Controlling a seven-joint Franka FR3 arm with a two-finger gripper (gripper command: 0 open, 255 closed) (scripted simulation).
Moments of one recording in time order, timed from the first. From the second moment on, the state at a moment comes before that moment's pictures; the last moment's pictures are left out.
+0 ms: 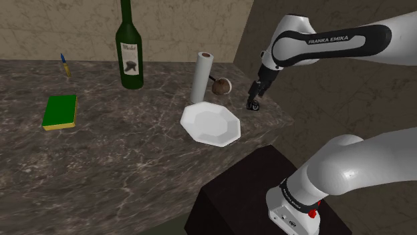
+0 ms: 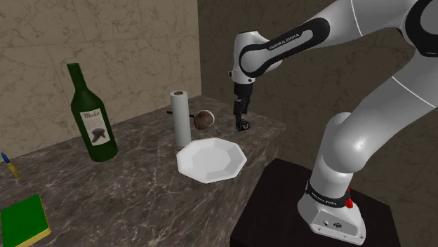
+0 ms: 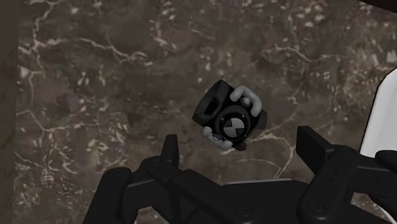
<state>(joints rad) -0.05 -0.51 -0.19 -2.57 -0.11 2.07 -0.26</state>
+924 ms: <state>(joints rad) -0.05 -0.47 -0.19 -2.61 -0.11 2.15 -0.26</state>
